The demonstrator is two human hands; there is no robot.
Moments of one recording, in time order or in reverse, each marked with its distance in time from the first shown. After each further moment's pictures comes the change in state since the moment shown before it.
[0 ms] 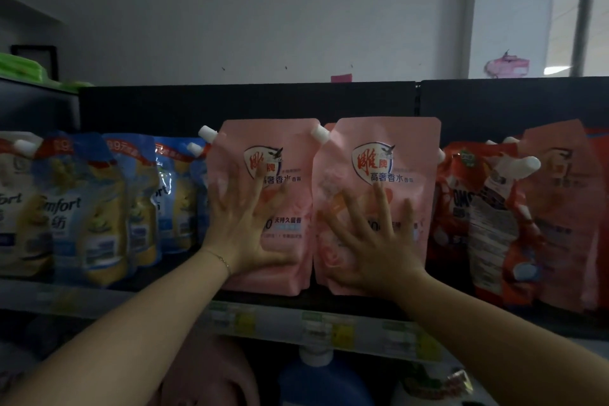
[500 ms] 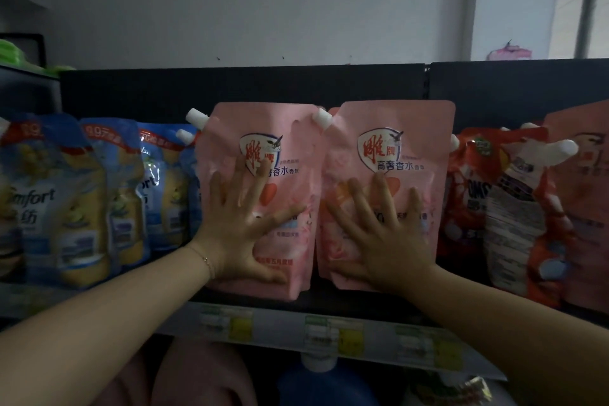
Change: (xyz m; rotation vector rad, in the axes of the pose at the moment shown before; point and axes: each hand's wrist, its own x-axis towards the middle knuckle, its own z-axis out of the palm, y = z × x) left_hand 0.000 -0.015 0.019 0.040 0.121 0.288; right_hand 0.007 0.002 0.019 -0.004 0.026 -0.030
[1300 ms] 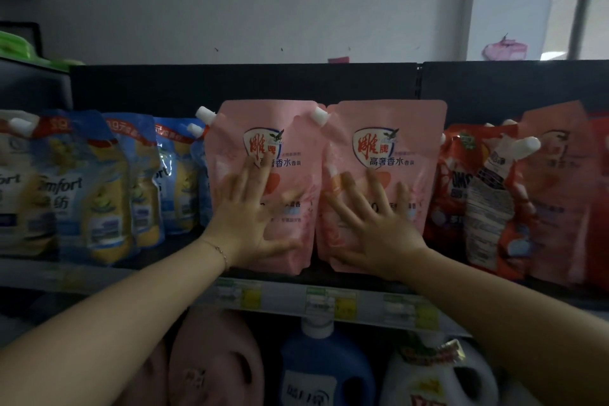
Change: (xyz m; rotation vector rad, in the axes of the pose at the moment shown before) left_hand -0.008 0.022 -0.034 -0.108 -0.107 -0.164; right_hand -0.009 -0.003 -0.036 0.075 -0.267 -0.048
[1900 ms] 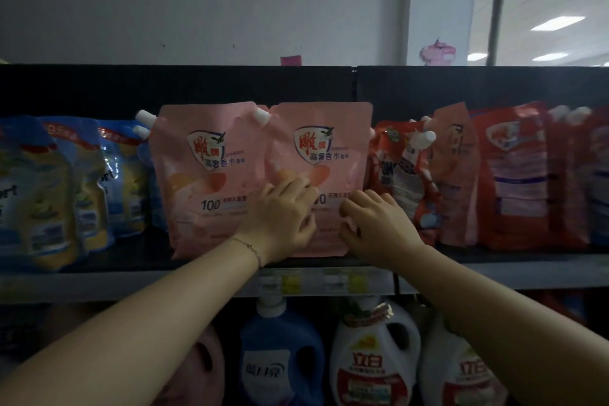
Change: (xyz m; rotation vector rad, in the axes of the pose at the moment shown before) left_hand 0.032 0.122 -0.038 -0.208 0.168 0.203; right_hand -0.080 0.034 -0.047 0.251 0.204 0.132
